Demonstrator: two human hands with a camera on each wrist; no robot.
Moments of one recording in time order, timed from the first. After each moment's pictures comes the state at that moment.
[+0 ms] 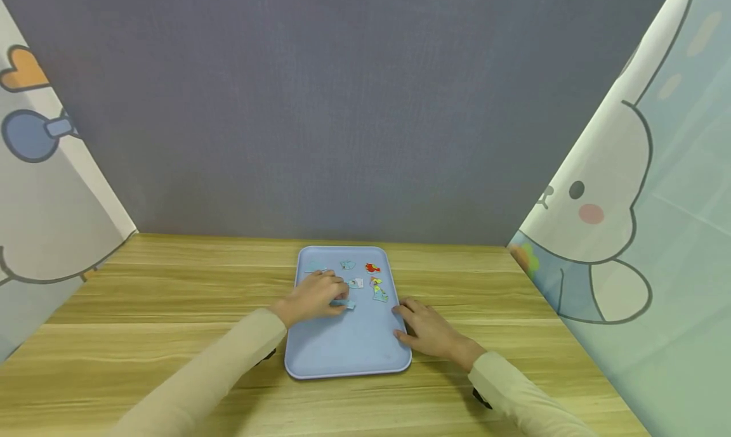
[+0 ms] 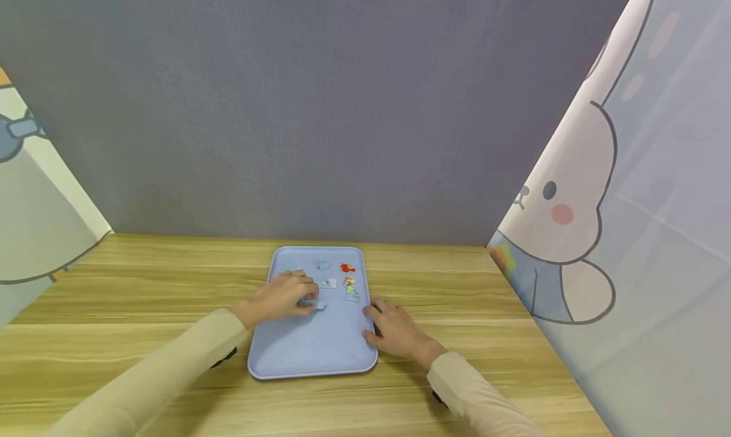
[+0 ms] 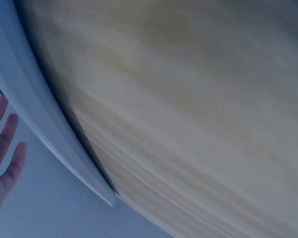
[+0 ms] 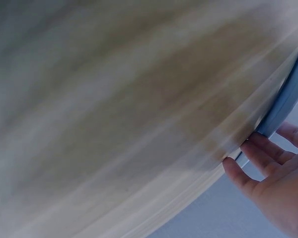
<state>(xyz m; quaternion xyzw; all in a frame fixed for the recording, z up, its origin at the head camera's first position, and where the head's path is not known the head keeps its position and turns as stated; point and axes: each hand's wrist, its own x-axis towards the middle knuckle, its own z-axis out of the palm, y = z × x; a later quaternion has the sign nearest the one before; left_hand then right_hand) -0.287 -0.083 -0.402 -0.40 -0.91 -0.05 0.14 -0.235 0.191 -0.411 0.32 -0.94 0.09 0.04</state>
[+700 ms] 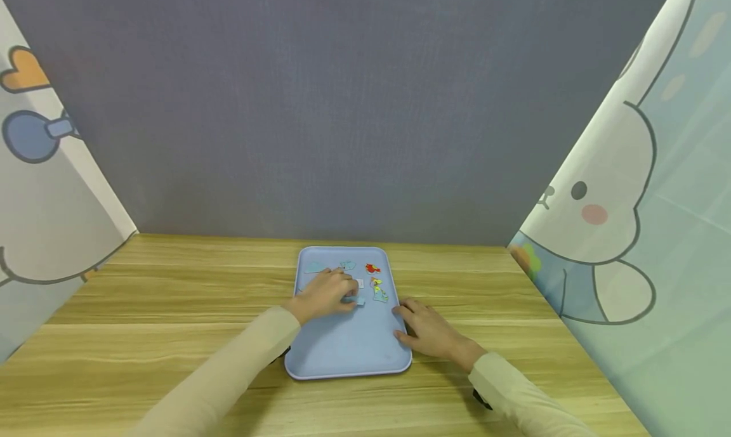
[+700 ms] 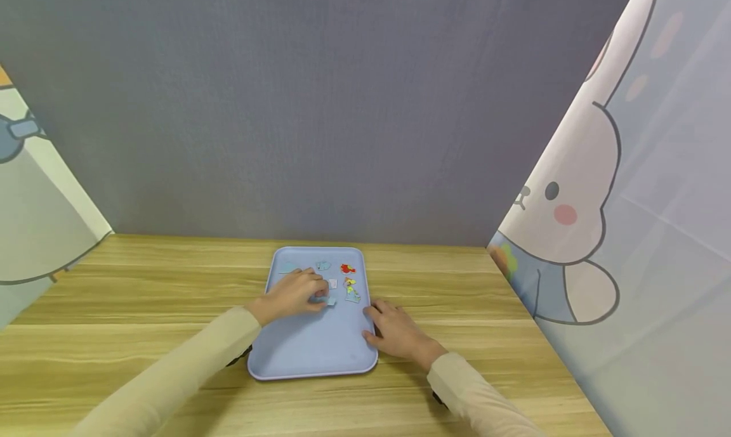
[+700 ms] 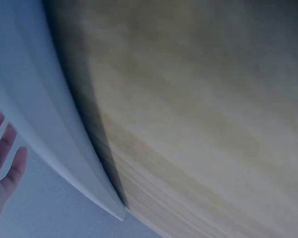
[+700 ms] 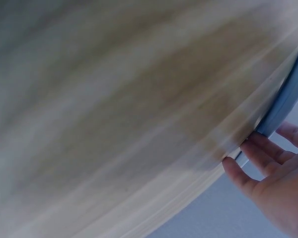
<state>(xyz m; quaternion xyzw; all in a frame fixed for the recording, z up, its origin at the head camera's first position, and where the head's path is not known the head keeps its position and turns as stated) -0.294 -0.062 -0.402 -0.37 -0.92 -0.08 0.13 -0.236 0.192 -0.411 0.32 -0.94 0.09 0.03</state>
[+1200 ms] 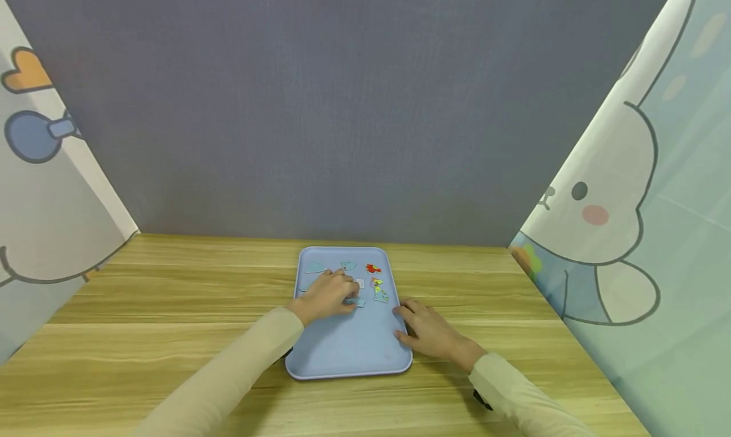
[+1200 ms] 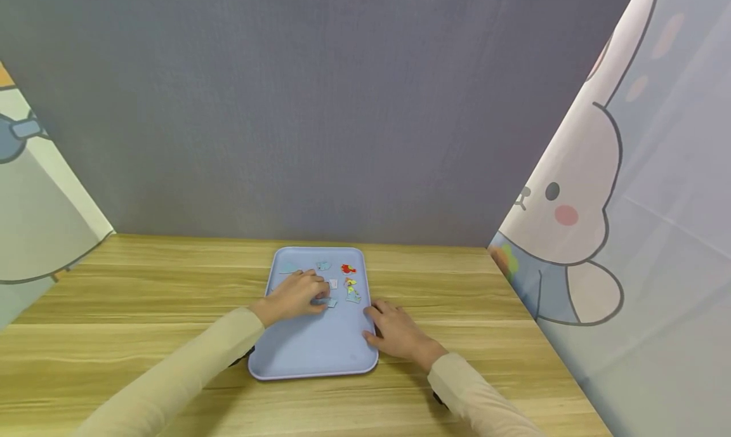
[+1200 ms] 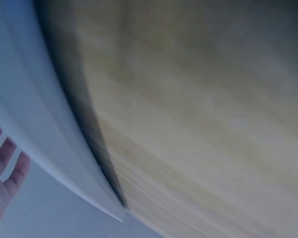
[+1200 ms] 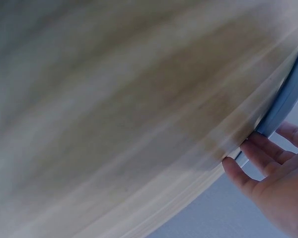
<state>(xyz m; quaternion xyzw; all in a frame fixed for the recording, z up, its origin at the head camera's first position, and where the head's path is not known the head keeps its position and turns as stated) -0.293 -0.058 -0.405 -0.36 -0.92 -0.07 0.12 -0.237 0.192 -0.412 0.33 -0.94 0.08 0.04</state>
